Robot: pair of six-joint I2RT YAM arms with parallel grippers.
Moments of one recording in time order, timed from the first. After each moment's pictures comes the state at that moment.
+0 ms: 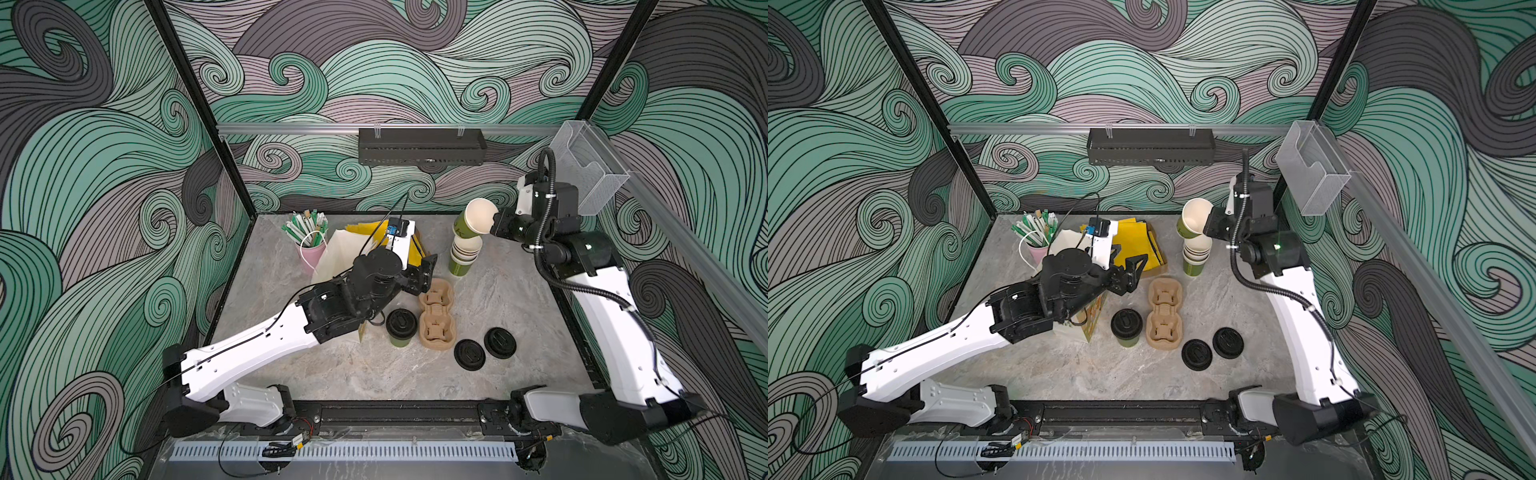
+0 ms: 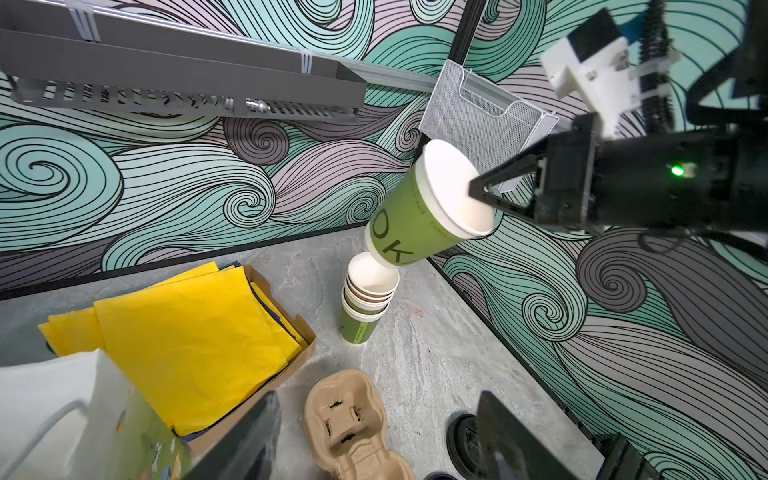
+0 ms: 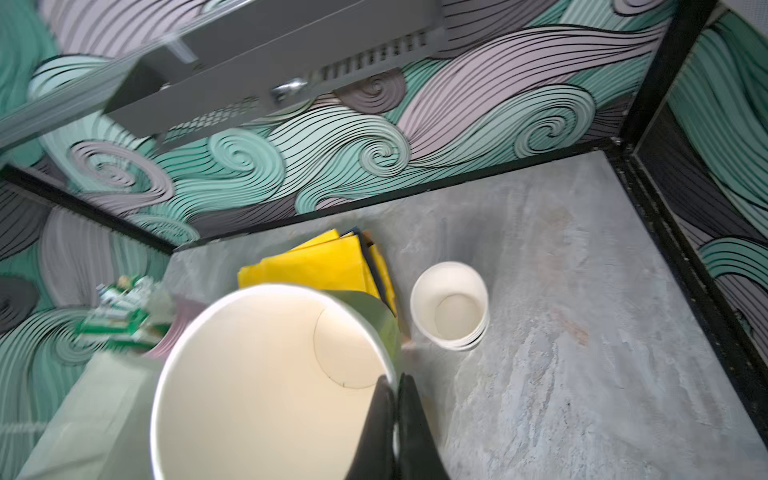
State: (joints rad) left arm -1.09 1.23 1.35 -0.35 -0.44 -0.38; right arm 0.29 1.24 1.64 -0.93 0.02 0.34
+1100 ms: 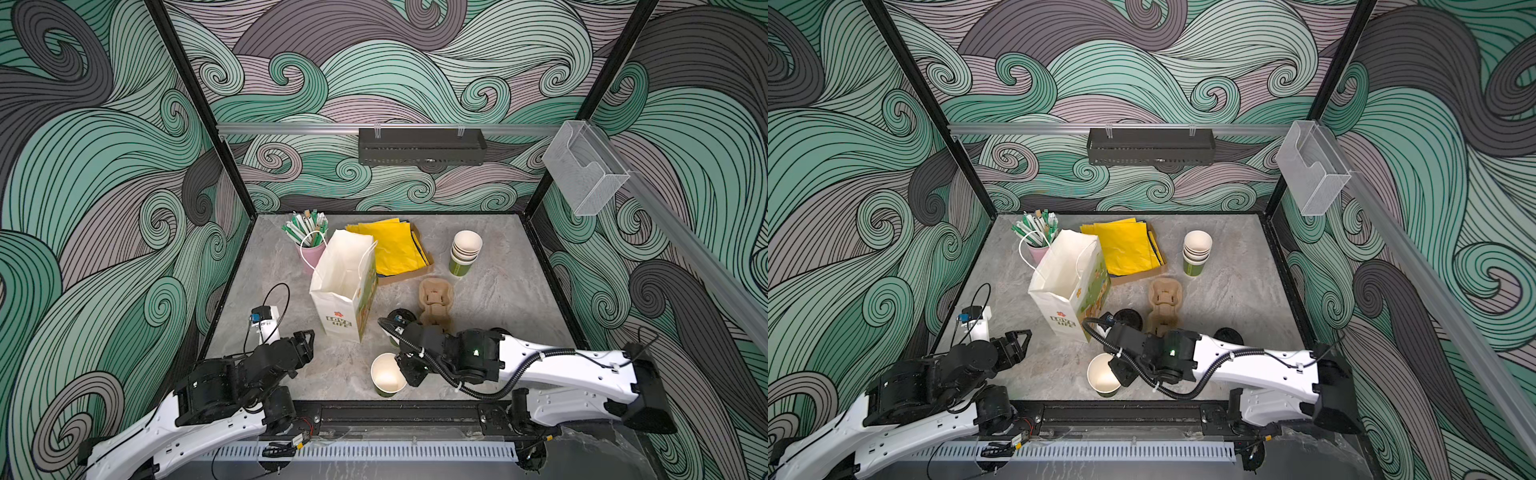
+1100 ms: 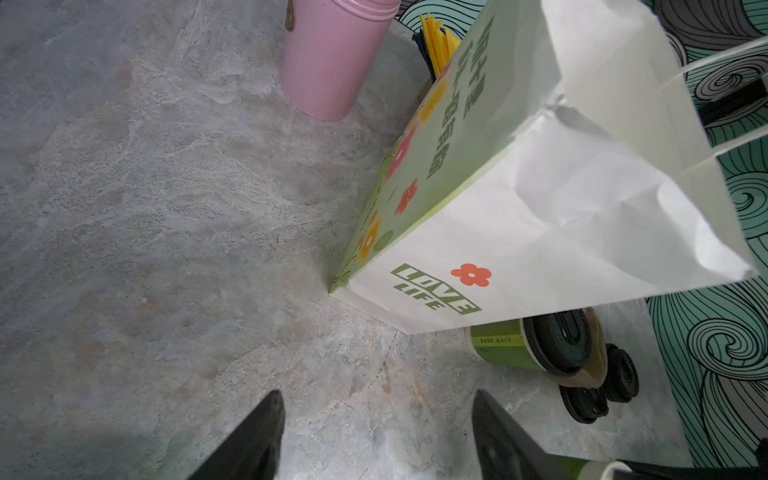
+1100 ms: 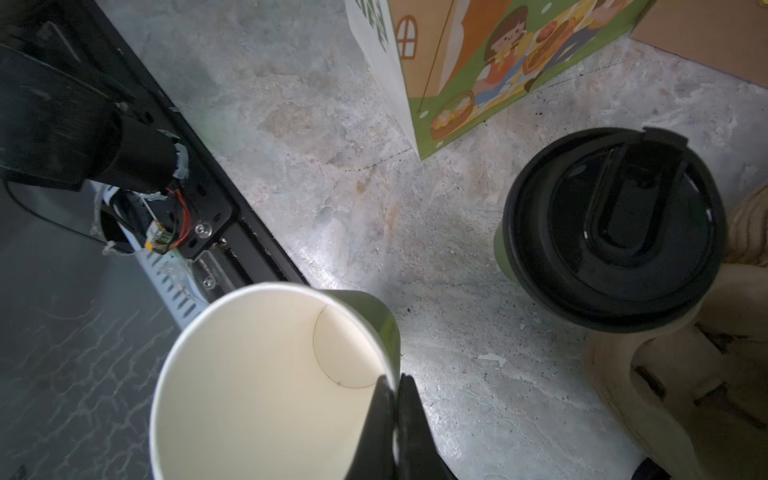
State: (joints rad) left arm -1.09 0.39 0.77 -1.23 -0.61 -1.16; right arm 1.32 1.30 1.00 -0.68 0.16 0.46
